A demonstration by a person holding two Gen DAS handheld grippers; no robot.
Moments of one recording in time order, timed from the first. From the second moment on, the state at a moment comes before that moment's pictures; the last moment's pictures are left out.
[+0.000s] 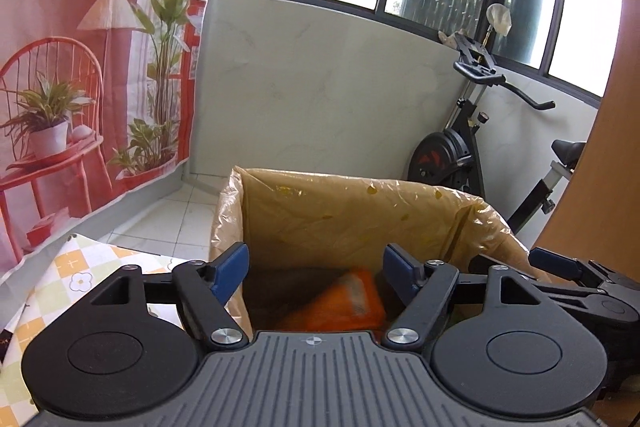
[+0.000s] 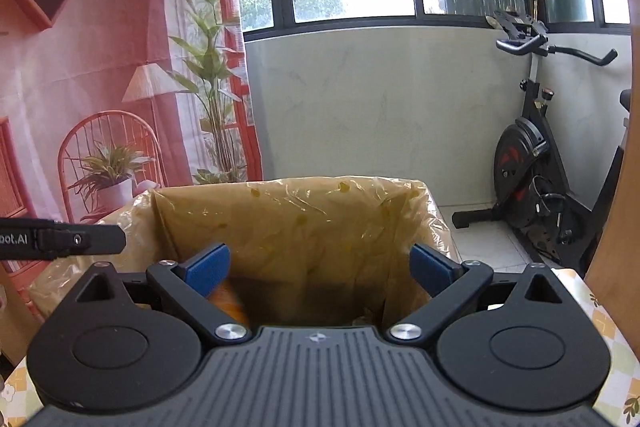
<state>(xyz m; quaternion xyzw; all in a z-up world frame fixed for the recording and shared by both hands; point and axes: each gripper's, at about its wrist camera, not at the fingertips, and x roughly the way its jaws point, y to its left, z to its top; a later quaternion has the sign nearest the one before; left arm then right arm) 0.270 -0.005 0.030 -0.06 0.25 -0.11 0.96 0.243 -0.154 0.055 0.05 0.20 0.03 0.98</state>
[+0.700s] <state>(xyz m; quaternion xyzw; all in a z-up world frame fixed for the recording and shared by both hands) 0.185 0.051 0.058 -0.06 0.22 -0.10 0.97 0.140 -0.155 0.087 0.05 0.15 0.06 0.99</state>
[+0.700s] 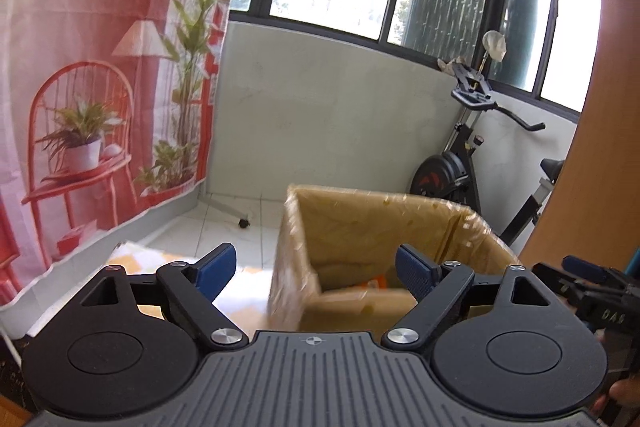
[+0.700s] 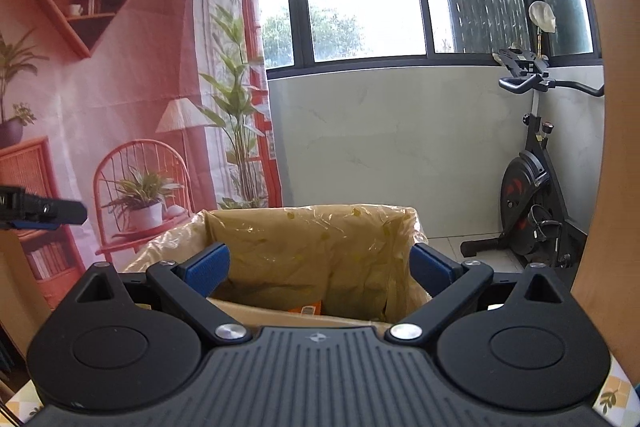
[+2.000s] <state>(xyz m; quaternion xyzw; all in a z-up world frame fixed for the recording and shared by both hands) 0.136 0.076 -0.083 -0.05 0.30 -0.10 0.95 0.050 -0.179 -0.066 0.09 0.24 -0.06 0.96</state>
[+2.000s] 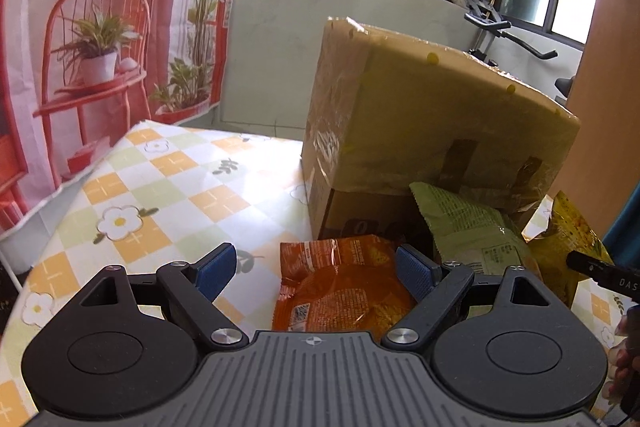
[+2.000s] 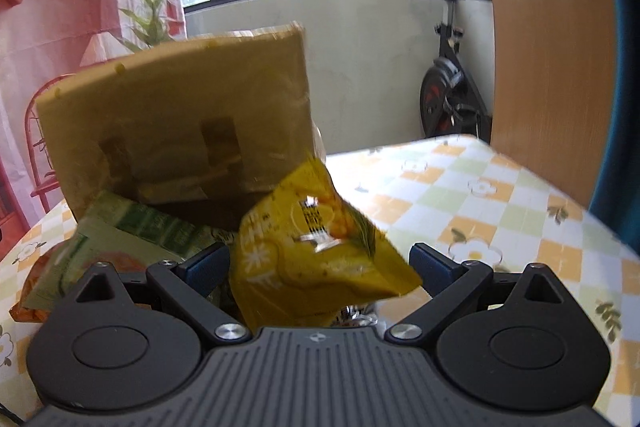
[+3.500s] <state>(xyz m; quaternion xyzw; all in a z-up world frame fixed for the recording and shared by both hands) 0.168 0.046 -0.129 -0.05 0.37 -0.14 0.92 0.058 -0.191 -0.078 0.17 0.25 -0.02 0.95</state>
